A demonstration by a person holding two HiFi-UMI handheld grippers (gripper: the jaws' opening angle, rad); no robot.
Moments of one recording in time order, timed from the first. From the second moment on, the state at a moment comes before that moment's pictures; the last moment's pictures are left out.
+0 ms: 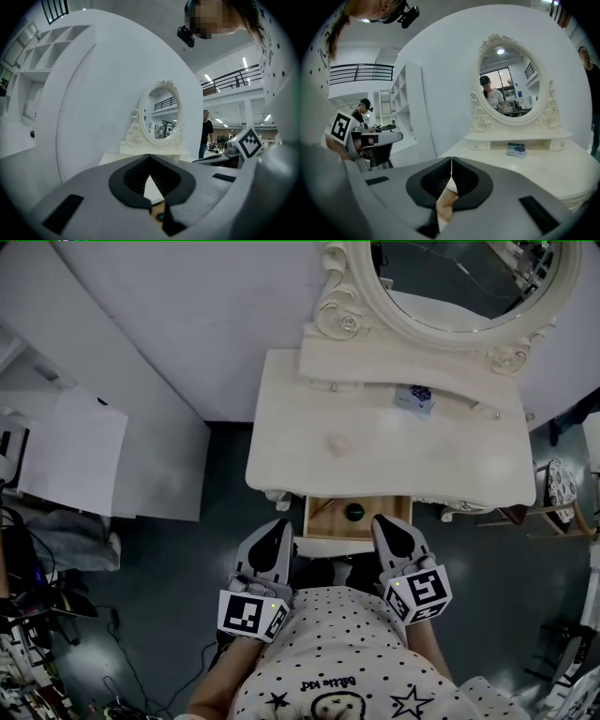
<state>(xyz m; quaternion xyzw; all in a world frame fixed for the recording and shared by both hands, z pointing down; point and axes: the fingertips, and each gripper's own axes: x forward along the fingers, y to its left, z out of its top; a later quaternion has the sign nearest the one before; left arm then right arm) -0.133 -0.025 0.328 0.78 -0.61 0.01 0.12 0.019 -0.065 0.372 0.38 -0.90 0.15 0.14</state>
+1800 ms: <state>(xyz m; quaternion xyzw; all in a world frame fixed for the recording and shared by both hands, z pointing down) -0.189 -0.009 0.337 0.73 -0.67 0.01 0.14 -0.080 -0.259 0.558 0.35 -0.84 0.17 0.37</state>
